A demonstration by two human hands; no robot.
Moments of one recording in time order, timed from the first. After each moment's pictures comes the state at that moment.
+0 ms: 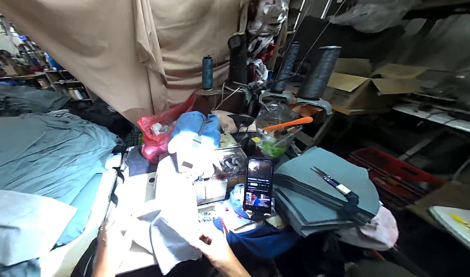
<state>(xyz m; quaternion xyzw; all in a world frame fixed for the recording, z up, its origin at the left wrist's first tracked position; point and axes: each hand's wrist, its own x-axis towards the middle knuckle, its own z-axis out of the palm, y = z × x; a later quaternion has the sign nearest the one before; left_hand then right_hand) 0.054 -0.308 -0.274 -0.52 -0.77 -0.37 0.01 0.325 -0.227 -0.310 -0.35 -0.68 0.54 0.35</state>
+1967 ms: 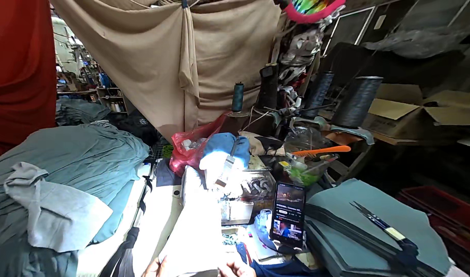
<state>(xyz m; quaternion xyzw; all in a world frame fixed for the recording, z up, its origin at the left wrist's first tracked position) 0.134 -0.335 -0.315 -0.20 -0.61 -0.73 -0.25 0.323 -0.255 -0.300 -0.38 -0.54 0.61 0.43</state>
